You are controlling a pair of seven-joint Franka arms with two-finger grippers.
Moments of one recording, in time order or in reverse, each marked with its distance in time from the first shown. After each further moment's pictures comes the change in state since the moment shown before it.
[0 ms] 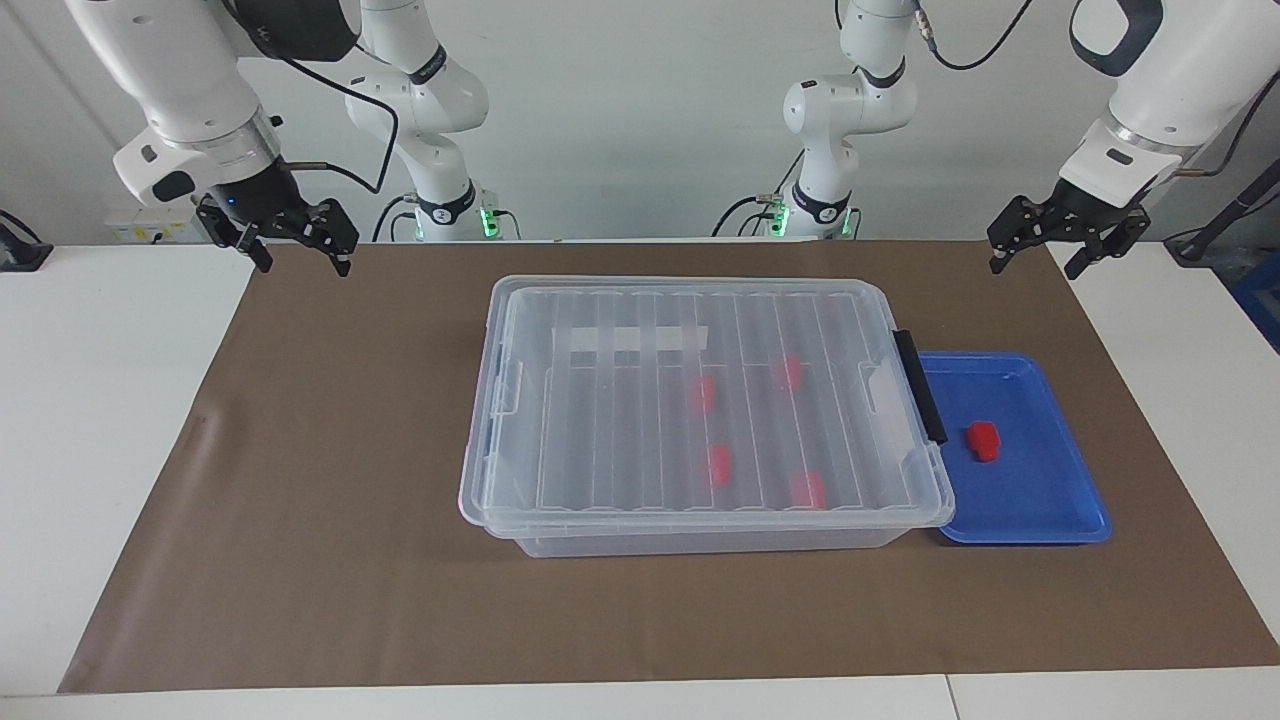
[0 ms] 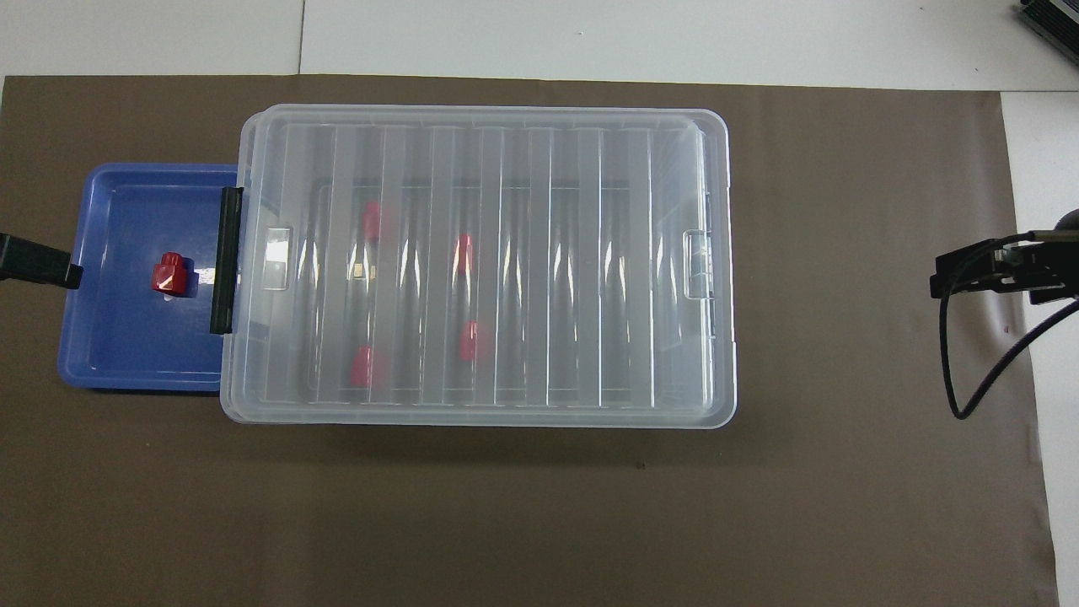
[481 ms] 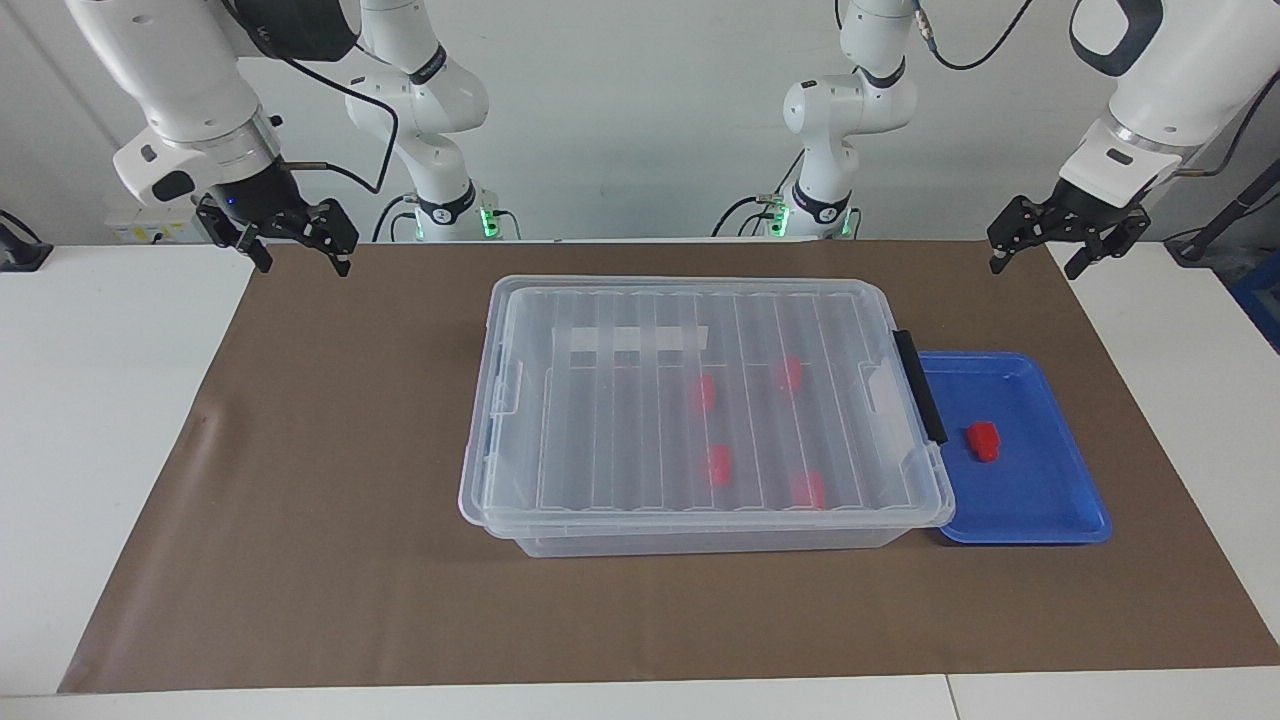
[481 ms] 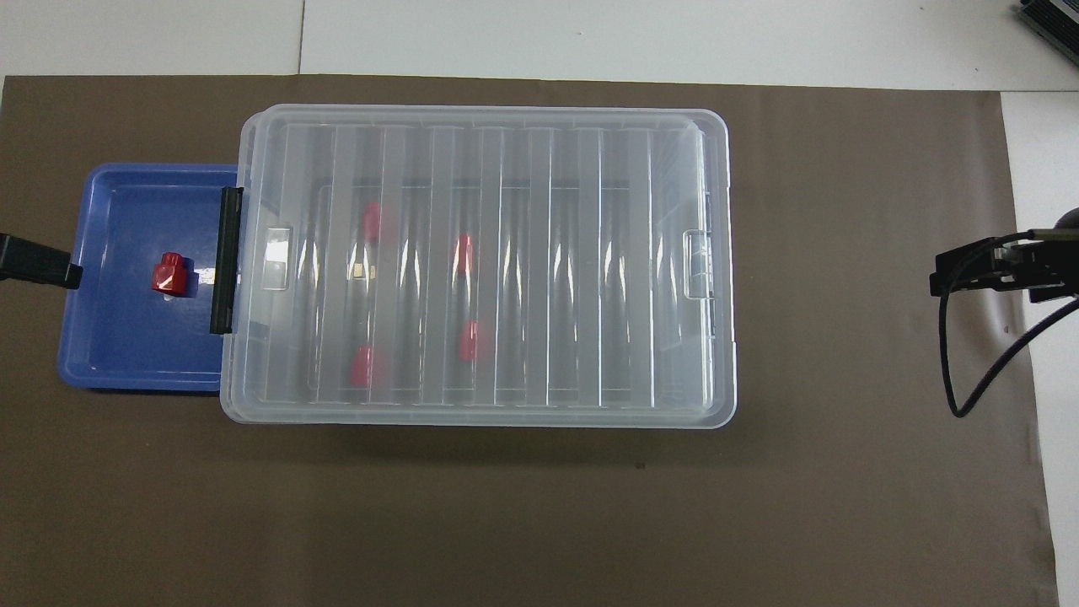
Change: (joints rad) left arm 0.000 0.000 0.000 0.000 0.000 0.000 0.000; right arm 0.000 -0.001 0.000 -0.008 0.000 0.023 0.009
